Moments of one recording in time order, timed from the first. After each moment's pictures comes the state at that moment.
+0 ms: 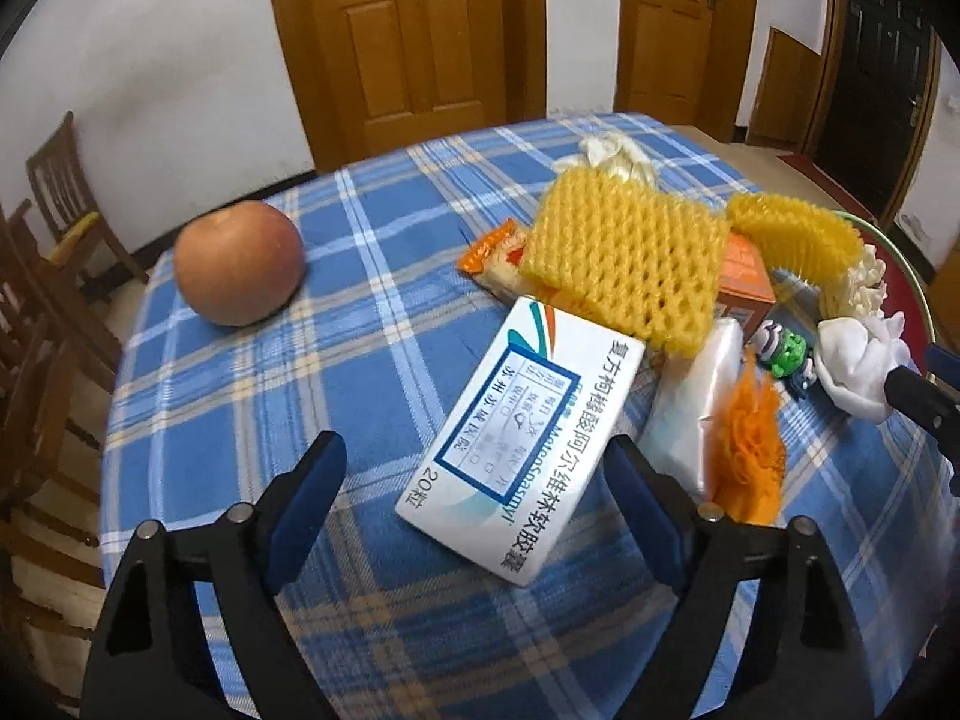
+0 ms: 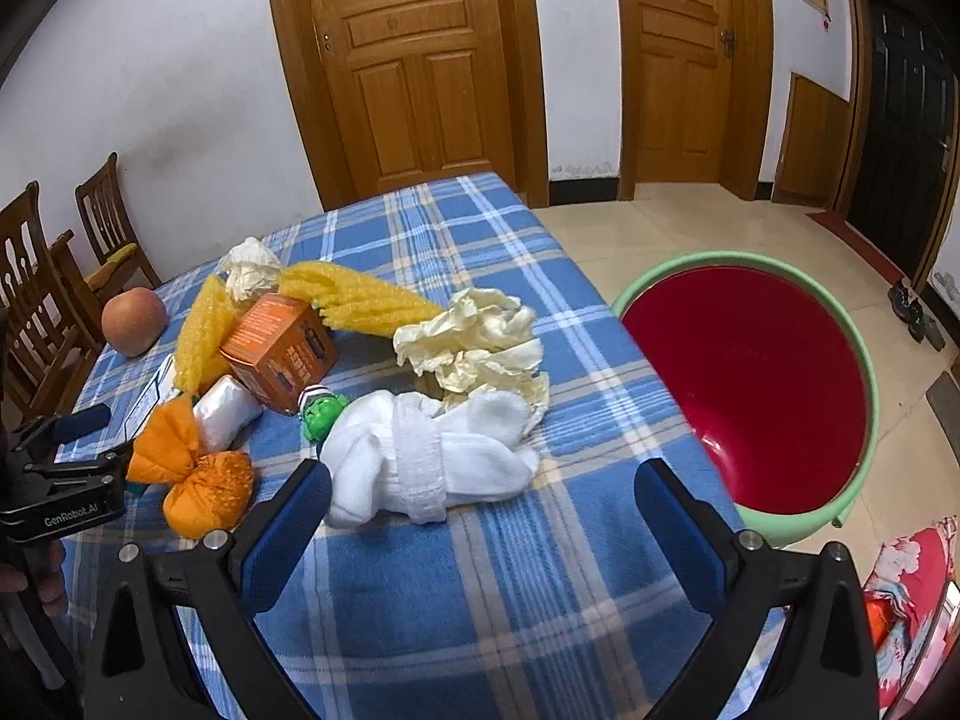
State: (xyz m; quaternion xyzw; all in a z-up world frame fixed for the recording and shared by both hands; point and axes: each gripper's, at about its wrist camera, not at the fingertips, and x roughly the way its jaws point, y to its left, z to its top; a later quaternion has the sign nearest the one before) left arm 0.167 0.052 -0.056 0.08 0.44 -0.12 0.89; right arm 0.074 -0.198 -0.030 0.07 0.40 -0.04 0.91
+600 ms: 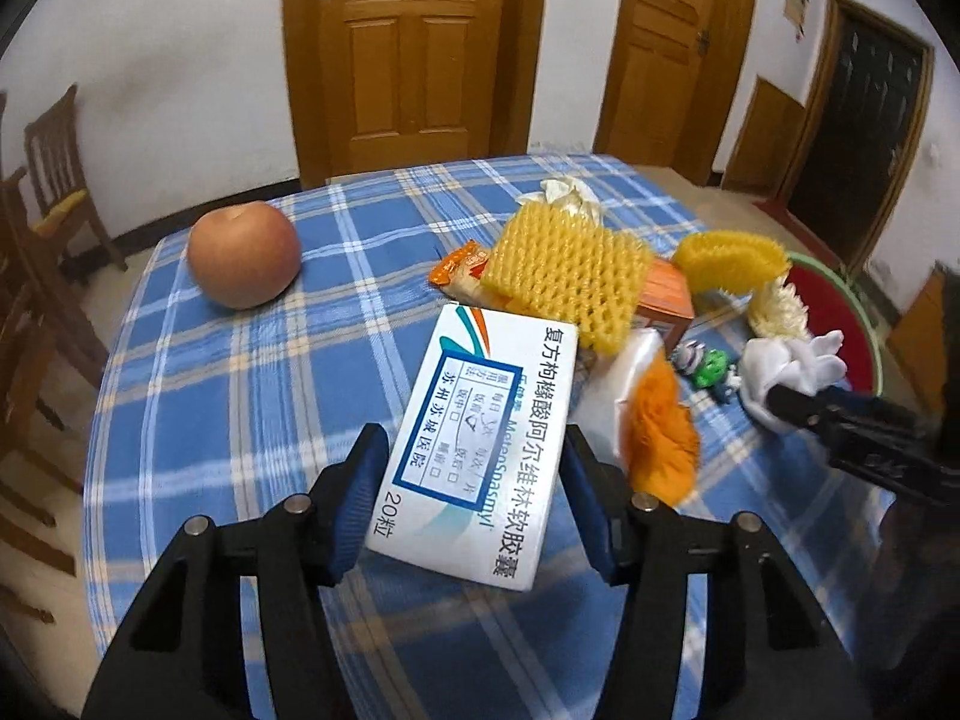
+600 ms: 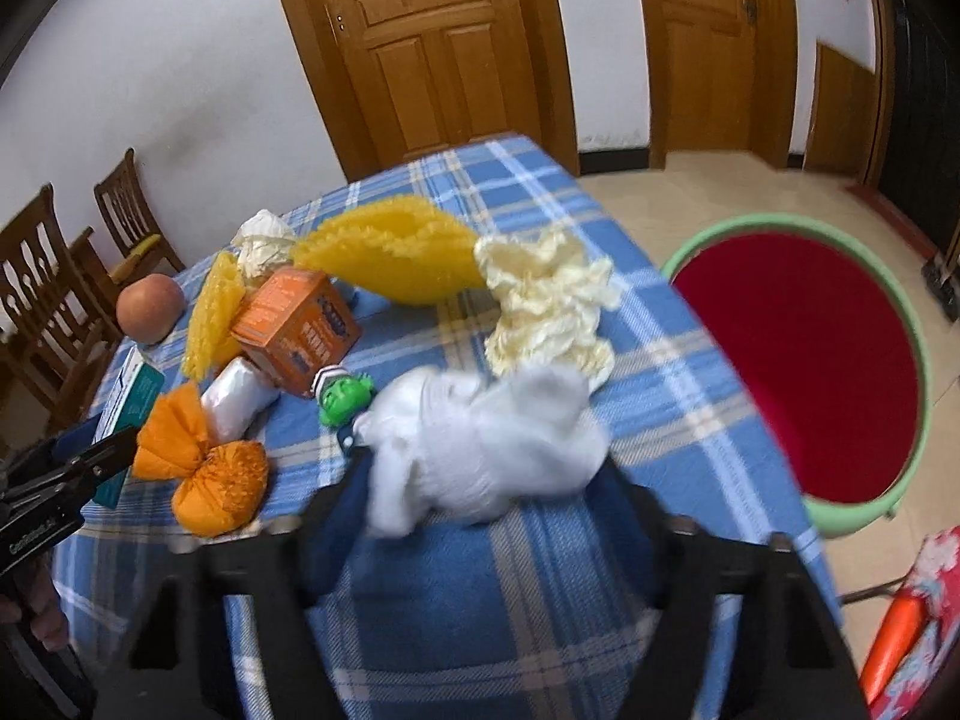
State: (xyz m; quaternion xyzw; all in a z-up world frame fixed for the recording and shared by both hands) left arm 0.121 0.061 -0.032 0.01 0.41 -0.14 0.90; right arm 0.086 -0.197 -0.047 0.11 0.43 0.00 0.90
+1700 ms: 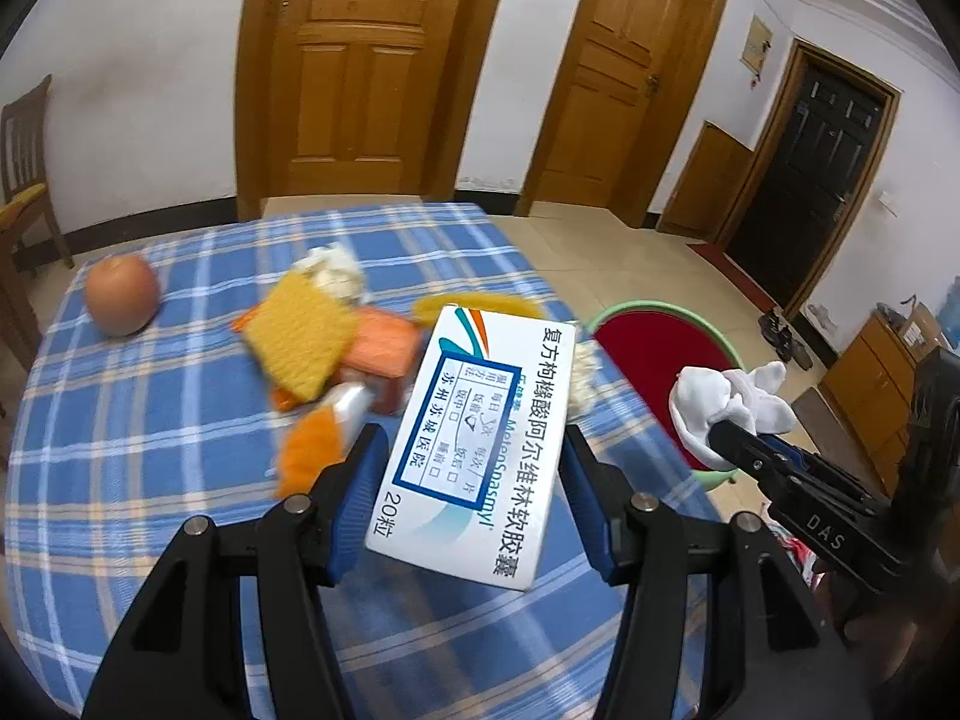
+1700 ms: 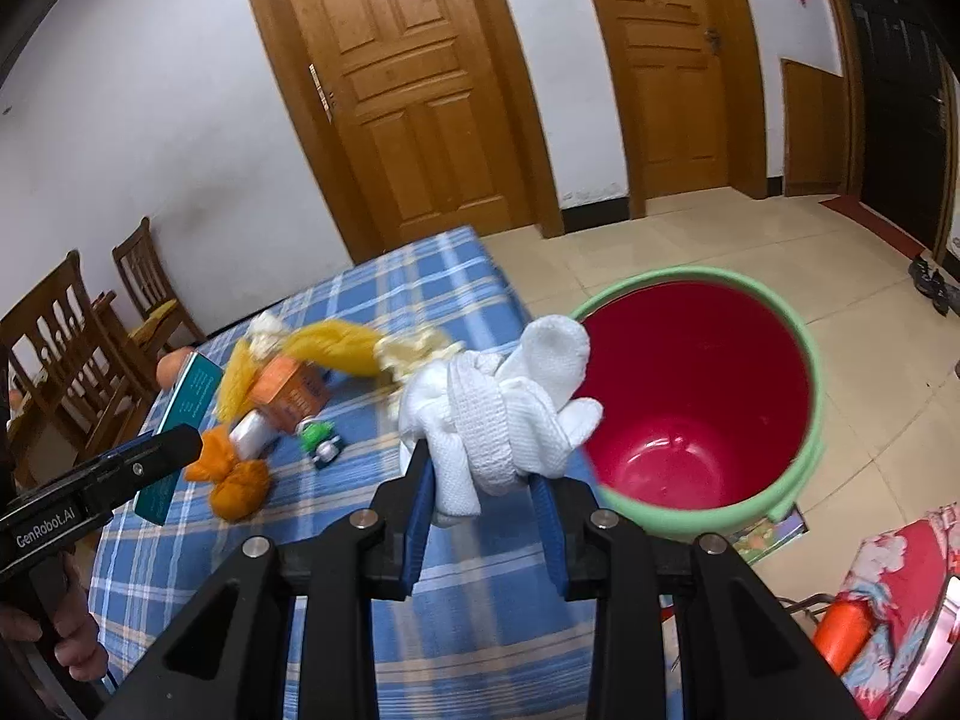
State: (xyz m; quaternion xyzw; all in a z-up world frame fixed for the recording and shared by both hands) left arm 0.084 -0.055 0.019 -0.04 0.38 -0.20 0.90; right arm 0.015 -0.276 0.008 0.13 0.35 -0.01 0.93
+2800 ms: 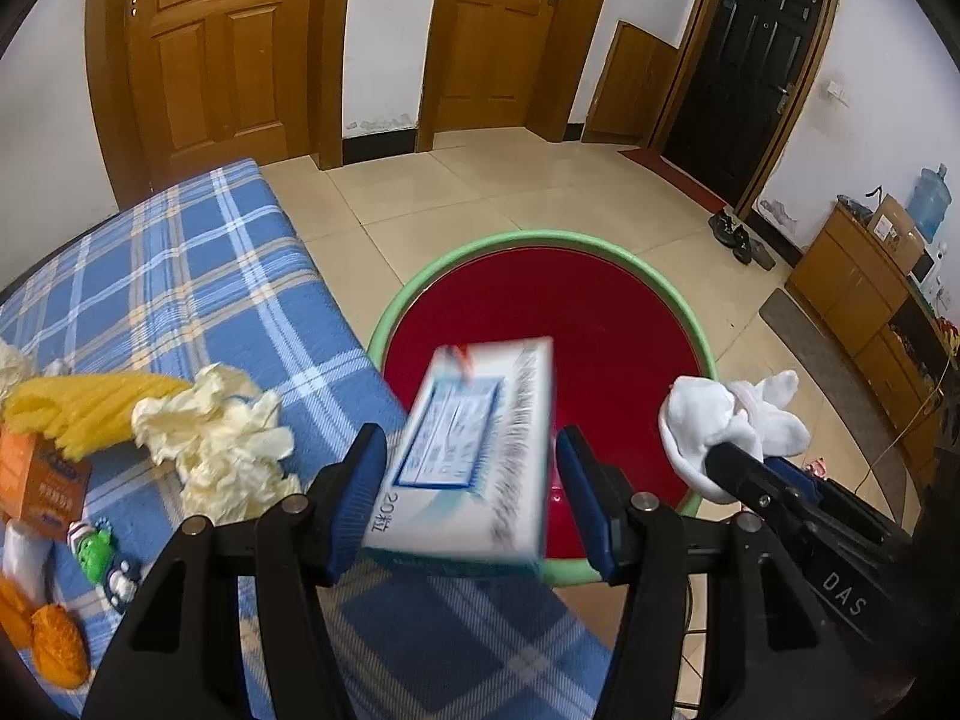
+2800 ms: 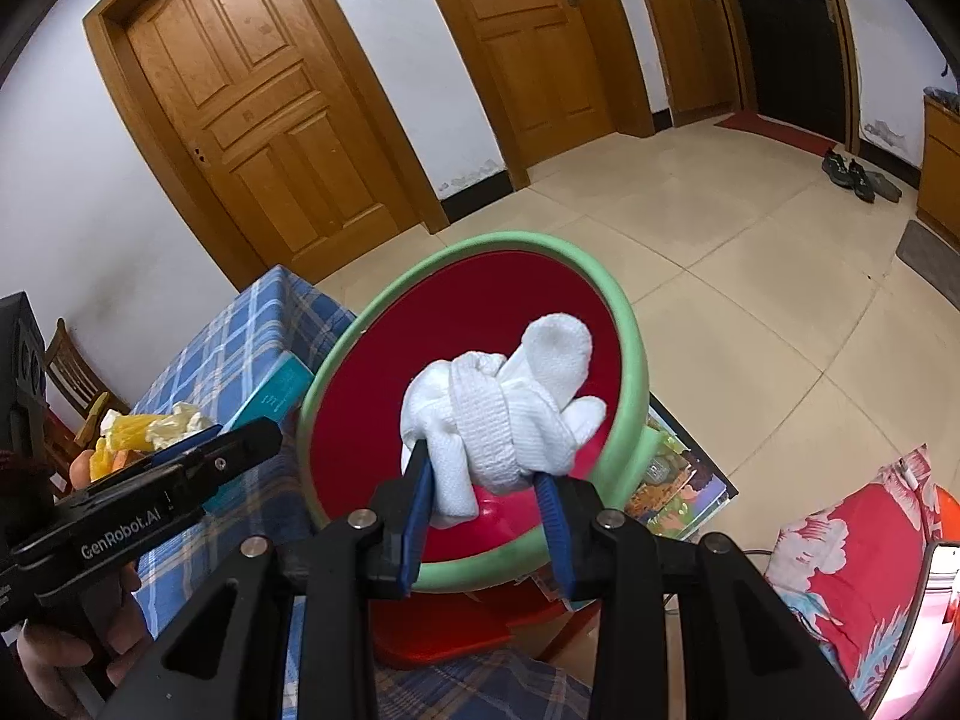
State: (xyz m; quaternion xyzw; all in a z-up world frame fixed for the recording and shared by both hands) left arm 0.144 -0.254 -0.034 0.04 0.43 -0.29 0.85; right arm 0.014 -0.417 -0.042 0.23 0.36 -0.11 0.90
